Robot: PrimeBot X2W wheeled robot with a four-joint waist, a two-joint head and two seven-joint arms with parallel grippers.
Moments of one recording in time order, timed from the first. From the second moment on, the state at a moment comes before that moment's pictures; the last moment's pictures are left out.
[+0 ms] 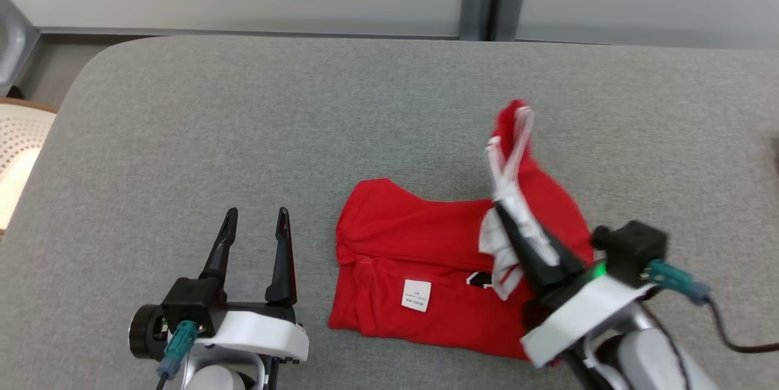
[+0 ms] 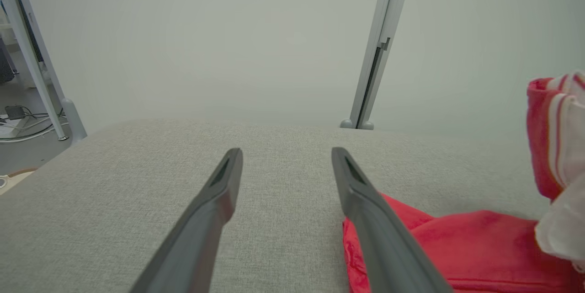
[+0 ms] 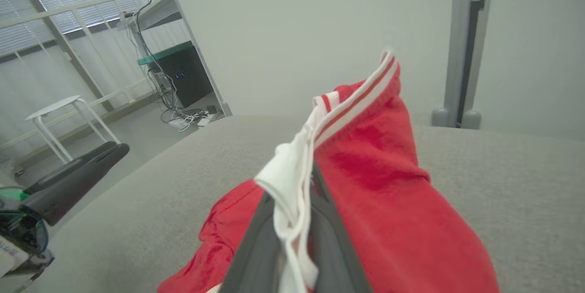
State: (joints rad) left arm -0.10 0.06 -0.25 0.16 -0.28 0.15 -0.26; right arm -0.20 -0.22 0.42 0.04 0.45 0.13 0.01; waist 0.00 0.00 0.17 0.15
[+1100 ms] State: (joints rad) left arm -0.16 0.05 -0.28 0.16 -0.28 0.17 -0.26; right arm -0.43 -0.23 0.56 0.26 0.54 0.13 -0.26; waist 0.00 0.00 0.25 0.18
